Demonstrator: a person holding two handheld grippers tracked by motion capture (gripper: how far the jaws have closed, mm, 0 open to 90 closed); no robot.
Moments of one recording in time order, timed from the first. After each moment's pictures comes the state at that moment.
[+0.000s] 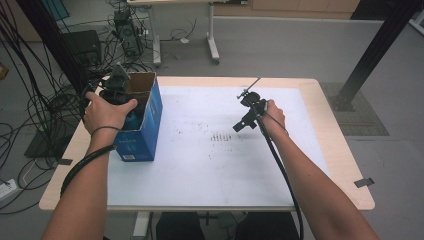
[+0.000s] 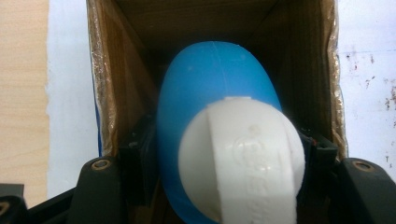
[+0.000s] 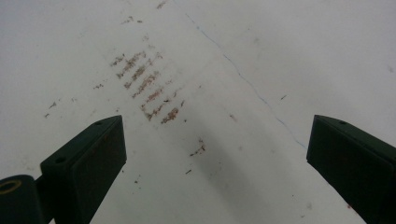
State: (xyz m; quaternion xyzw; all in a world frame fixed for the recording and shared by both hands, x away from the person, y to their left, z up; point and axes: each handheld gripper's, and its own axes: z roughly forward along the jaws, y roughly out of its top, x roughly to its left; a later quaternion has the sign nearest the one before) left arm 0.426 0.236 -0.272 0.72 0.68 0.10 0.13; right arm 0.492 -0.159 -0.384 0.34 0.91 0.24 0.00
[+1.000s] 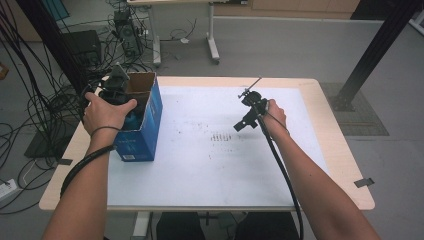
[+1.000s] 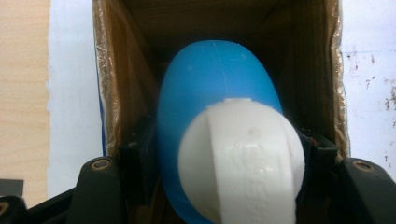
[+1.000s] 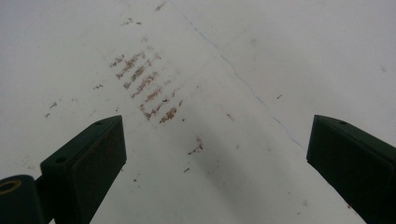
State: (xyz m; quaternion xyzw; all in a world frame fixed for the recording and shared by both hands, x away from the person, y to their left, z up) left arm 0.425 0.238 -0.271 0.71 0.68 0.10 0.12; right arm 0.492 -0.161 -0.382 0.34 0.91 0.24 0.01
